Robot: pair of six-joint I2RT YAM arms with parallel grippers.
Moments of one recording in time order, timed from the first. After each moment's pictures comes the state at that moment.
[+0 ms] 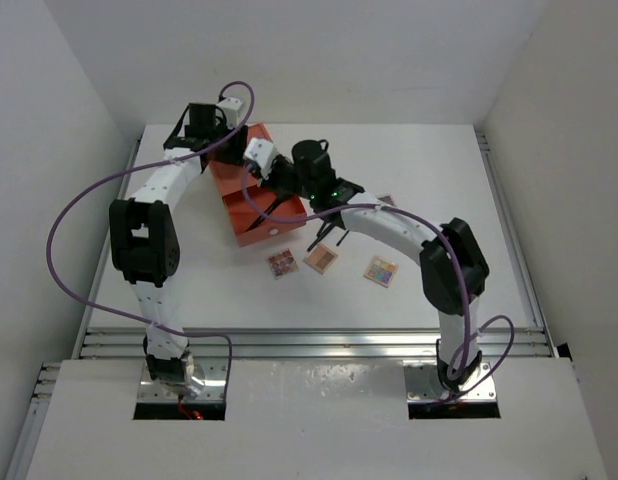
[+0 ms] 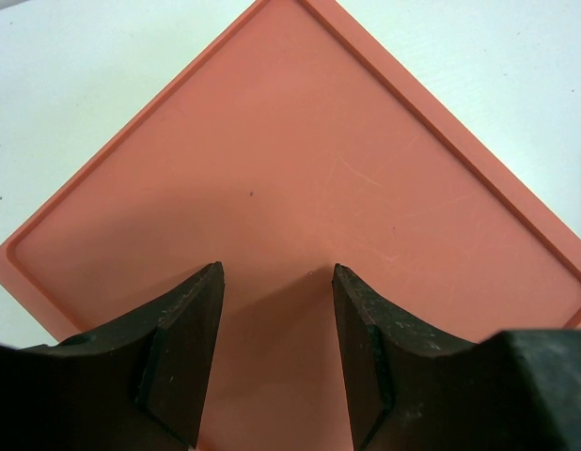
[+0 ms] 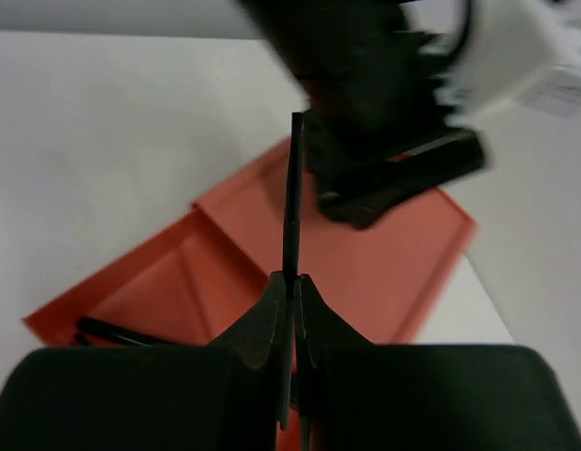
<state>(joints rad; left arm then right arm) -0.09 2.01 1.75 -0.35 0.21 0.12 0.72 1.92 1.54 0.19 -0.21 -0.47</state>
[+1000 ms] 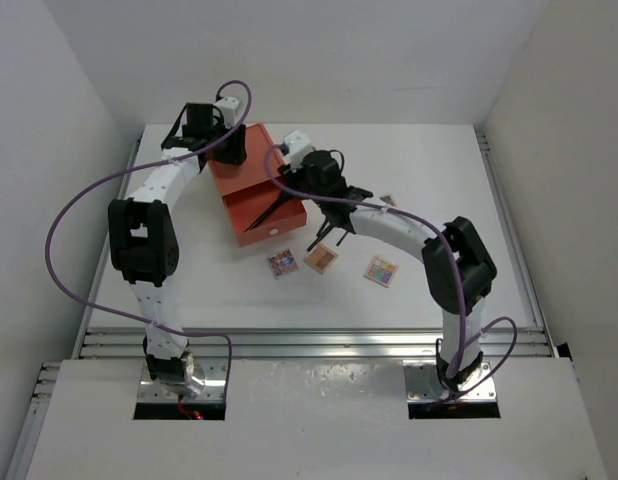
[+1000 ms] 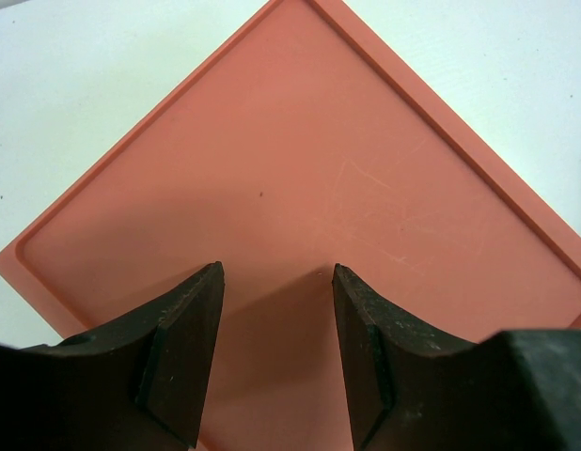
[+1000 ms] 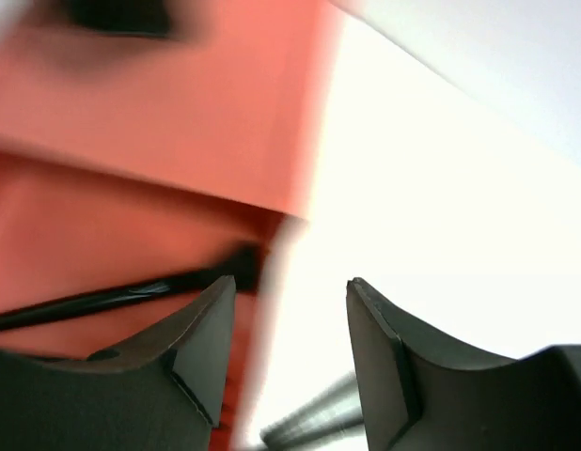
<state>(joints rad) -0.08 2.02 1.75 -0.34 0.22 0.11 0.70 1.94 1.43 0.17 0.17 -0.19</state>
